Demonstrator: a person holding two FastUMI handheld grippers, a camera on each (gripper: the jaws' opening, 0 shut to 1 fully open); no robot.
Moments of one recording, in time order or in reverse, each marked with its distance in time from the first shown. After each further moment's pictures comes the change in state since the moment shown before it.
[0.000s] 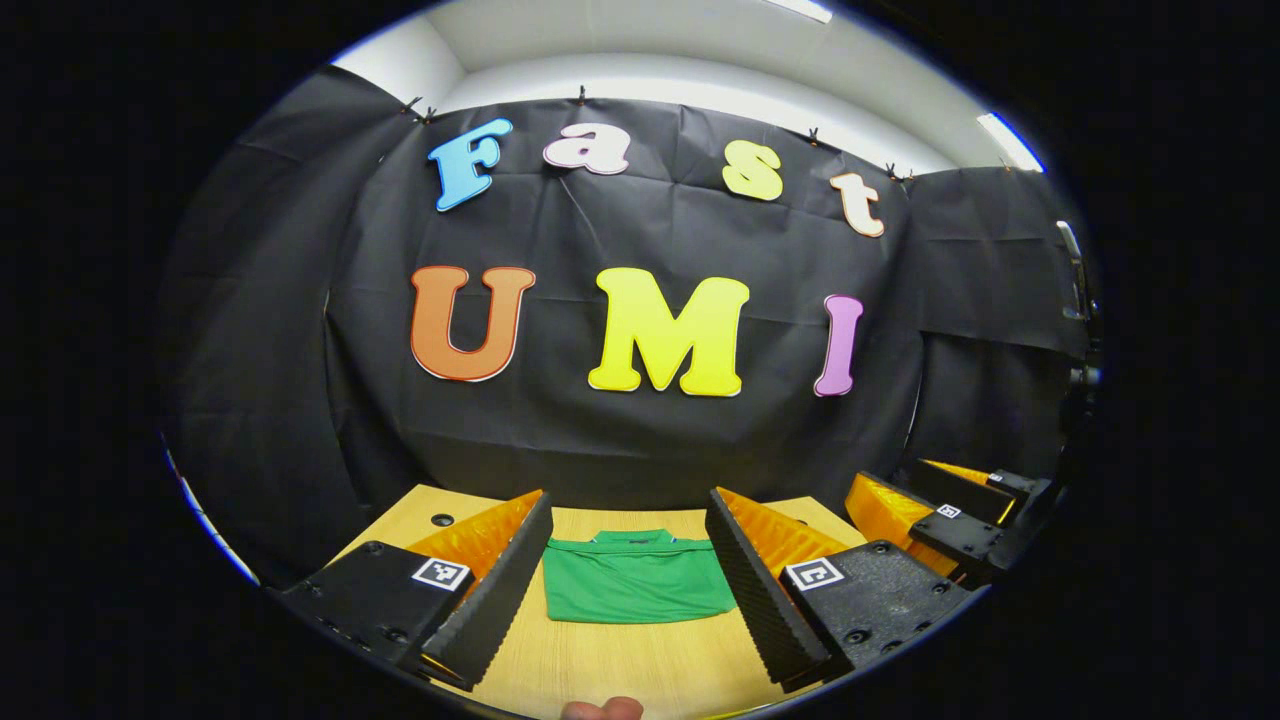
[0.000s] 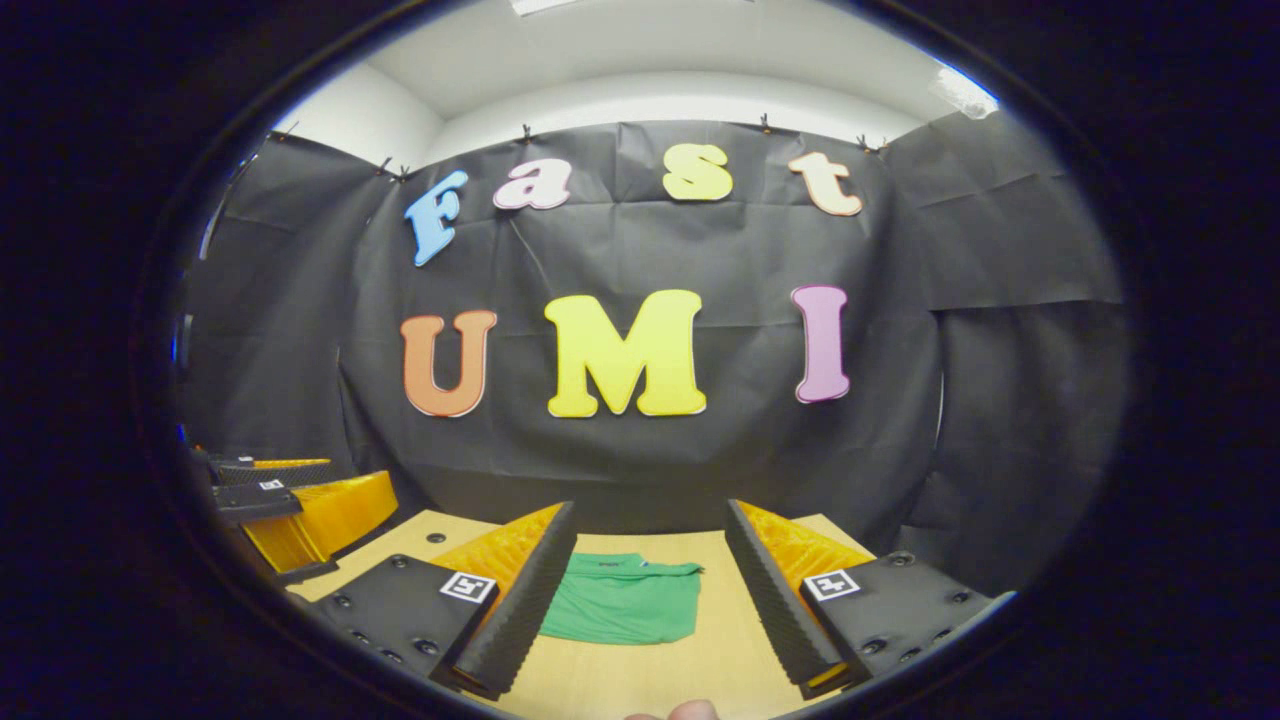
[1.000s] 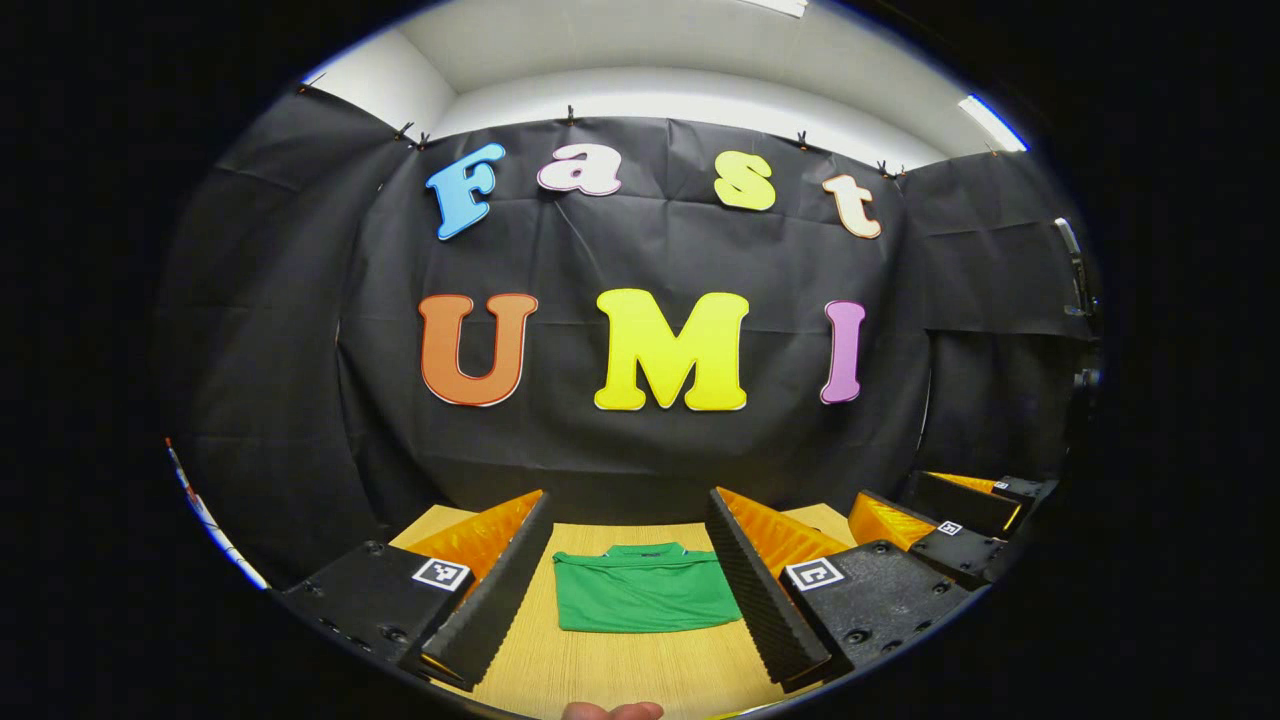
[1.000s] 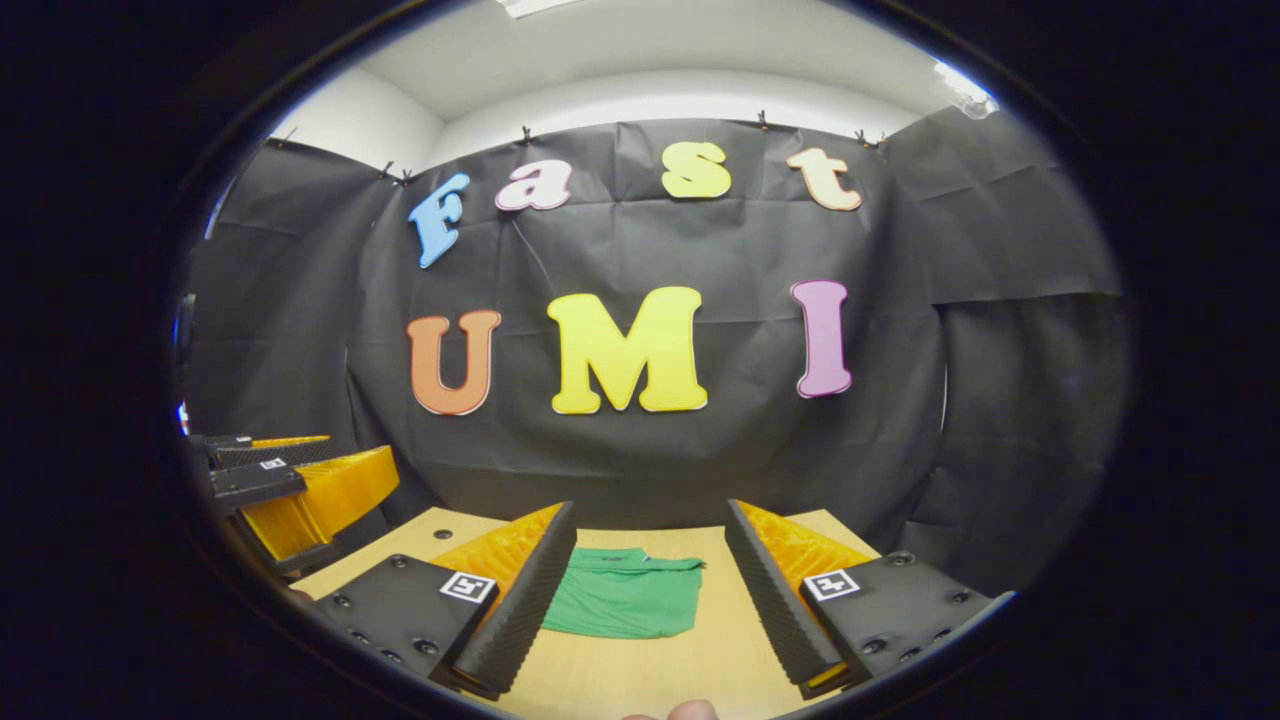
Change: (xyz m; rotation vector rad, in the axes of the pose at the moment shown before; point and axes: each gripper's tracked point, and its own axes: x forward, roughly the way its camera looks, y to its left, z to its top) left arm -0.005 -0.012 0.011 0.070 -0.052 0.042; right arm -0.007 -0.009 -0.003 0.008 0.005 0.038
